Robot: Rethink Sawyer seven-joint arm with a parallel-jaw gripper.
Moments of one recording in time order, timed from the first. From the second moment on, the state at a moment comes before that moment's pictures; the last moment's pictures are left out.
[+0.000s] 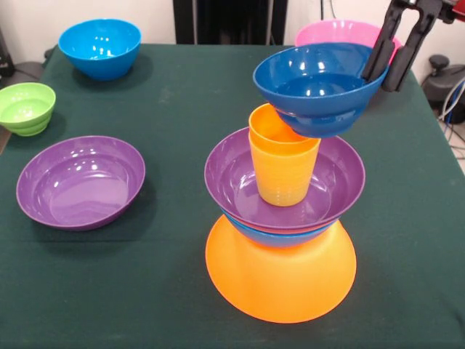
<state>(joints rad) 0.12 -0.58 -0.16 0.99 -0.38 0.74 2.18</state>
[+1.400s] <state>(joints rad) 0.16 -0.57 -0.19 1.01 -0.41 0.74 2.18</state>
